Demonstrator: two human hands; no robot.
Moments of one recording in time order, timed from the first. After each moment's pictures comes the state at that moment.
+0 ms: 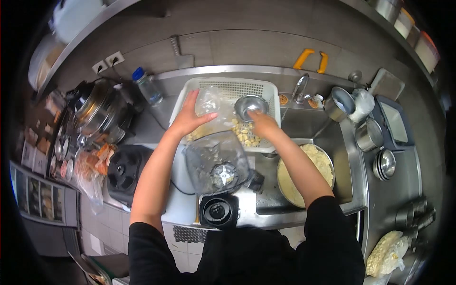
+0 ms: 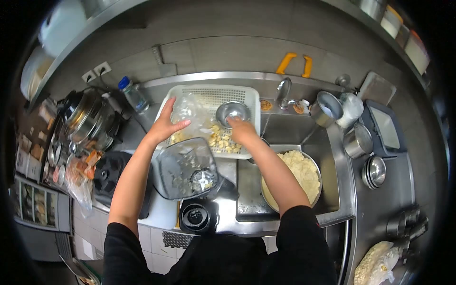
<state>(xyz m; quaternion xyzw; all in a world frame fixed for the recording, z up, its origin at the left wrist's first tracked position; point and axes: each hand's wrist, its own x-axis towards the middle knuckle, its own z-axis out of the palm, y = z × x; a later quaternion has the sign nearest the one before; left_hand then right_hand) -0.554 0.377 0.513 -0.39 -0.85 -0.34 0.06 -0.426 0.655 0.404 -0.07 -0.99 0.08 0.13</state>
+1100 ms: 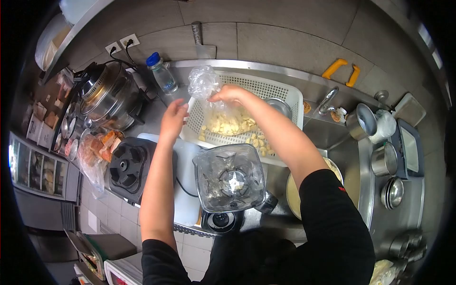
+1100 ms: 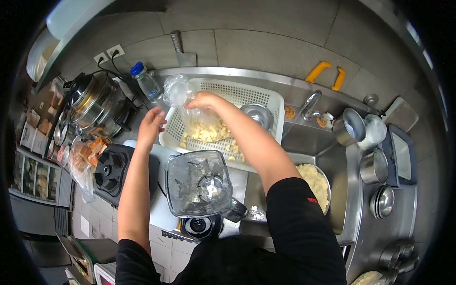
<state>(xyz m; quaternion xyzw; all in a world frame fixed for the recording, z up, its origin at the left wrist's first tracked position) -0.586 0.310 0.496 -0.10 -0.81 -0.58 -0.06 -0.620 0.553 0.500 -0.01 -0.86 0.50 -0.14</state>
